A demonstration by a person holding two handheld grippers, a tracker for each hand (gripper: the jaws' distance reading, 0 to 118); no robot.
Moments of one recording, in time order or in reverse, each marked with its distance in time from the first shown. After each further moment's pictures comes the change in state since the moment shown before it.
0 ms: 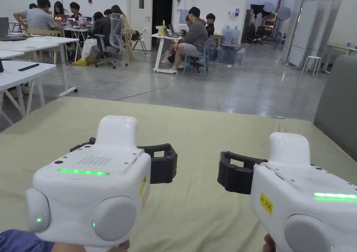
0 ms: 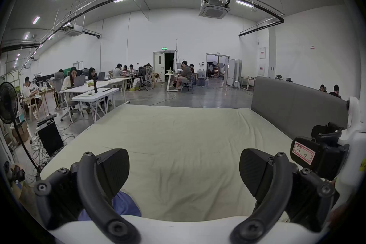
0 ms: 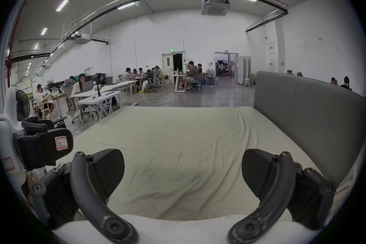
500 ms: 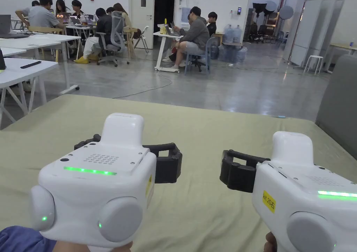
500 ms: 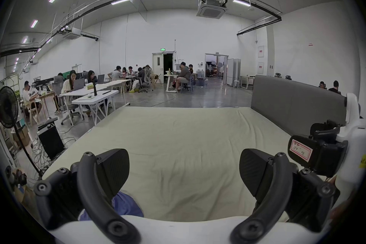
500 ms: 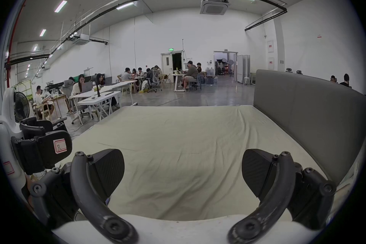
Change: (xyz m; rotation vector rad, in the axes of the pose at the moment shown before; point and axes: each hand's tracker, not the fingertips) left arm 0.003 -0.002 0.003 0.006 0.000 -0.028; right arm 0.001 -0.001 0.000 -0.007 -0.002 -0.014
